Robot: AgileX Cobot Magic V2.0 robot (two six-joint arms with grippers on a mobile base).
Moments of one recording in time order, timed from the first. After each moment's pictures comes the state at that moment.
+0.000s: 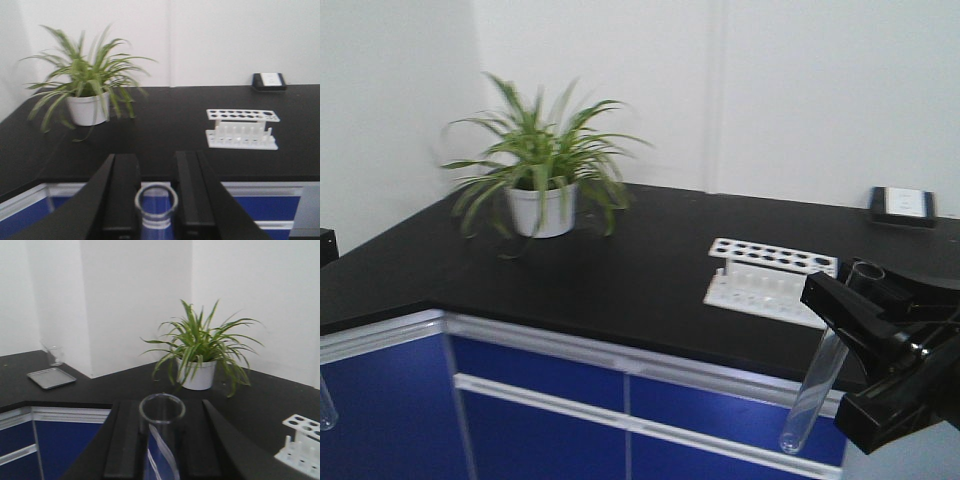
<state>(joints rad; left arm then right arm) -0.33 0.83 -0.93 0.22 0.28 -0.31 0.43 0.89 -0.68 -0.61 -0.24 0.61</state>
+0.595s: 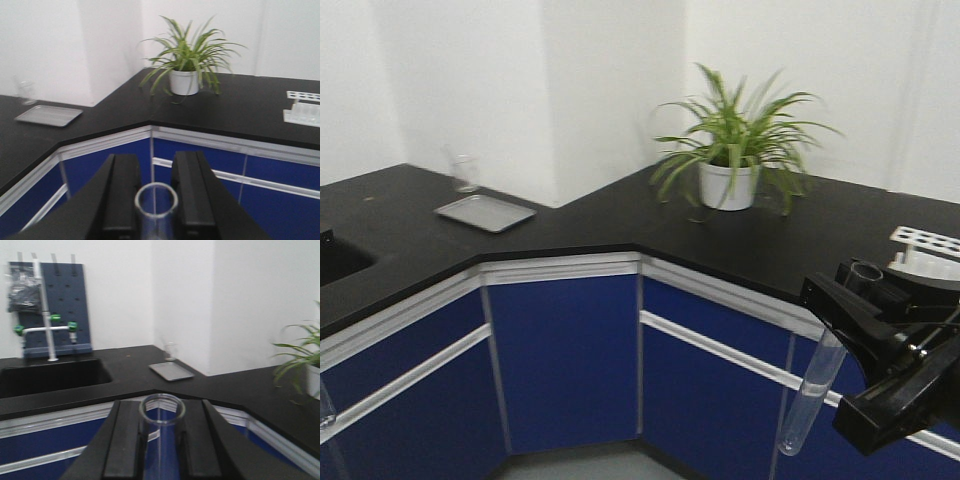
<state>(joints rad) -0.33 0.83 -0.93 0.22 0.28 -0.31 0.43 0.89 -0.68 -0.61 -0.24 0.61</state>
